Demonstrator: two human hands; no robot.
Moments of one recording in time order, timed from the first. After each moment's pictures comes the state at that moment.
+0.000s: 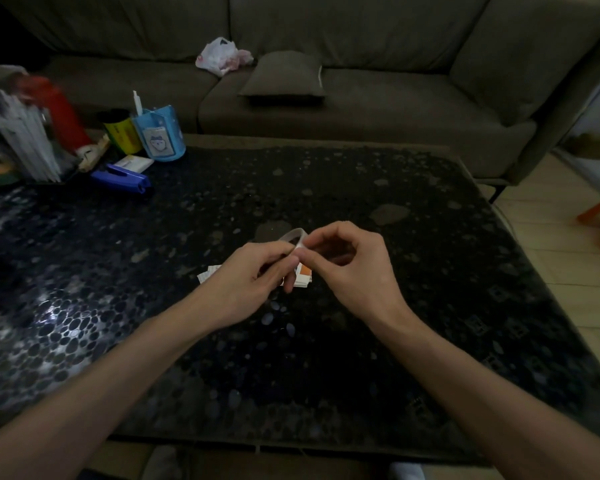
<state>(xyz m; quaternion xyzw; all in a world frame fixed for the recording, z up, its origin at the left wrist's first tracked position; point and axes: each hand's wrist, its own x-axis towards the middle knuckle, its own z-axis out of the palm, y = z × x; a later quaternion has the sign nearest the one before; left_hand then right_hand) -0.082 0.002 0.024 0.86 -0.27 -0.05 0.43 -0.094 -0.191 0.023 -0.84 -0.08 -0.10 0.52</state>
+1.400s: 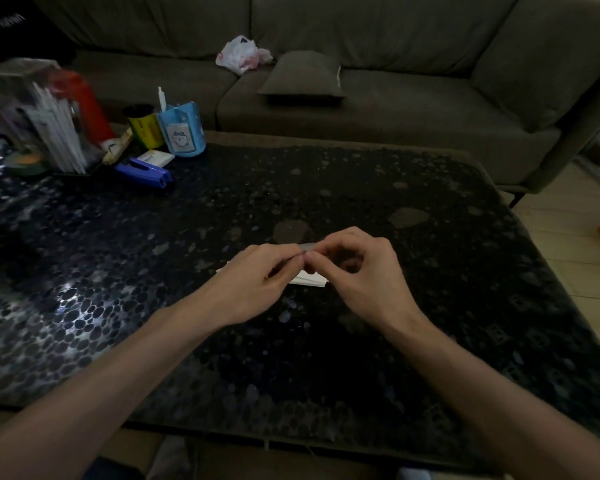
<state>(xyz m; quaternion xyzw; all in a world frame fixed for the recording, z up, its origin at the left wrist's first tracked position) -0.087 0.018 0.031 0.88 -0.26 -0.06 0.39 -0.096 -0.181 0.024 -0.87 -0.12 -0.07 0.47</state>
